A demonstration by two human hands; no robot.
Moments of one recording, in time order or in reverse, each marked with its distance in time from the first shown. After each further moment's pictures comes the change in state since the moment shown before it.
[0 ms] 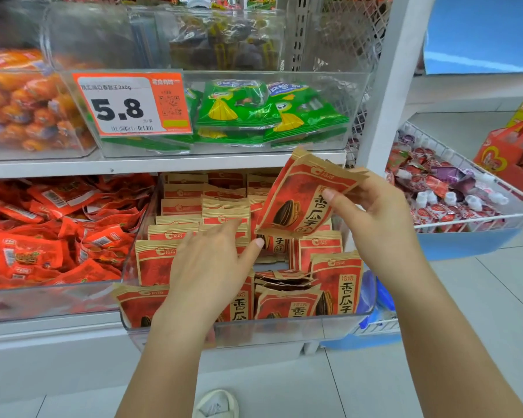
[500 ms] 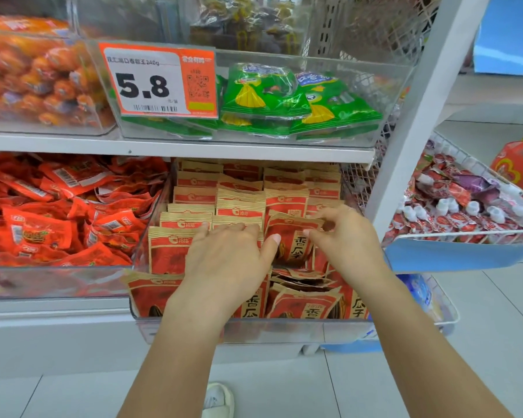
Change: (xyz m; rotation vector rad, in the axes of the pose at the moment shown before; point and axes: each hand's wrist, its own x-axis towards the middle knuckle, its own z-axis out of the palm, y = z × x) left_hand 0.009 -0.006 0.005 0.130 -0.131 0.057; right_hand 0.011 0.054 0.042 -0.692 -0.192 0.166
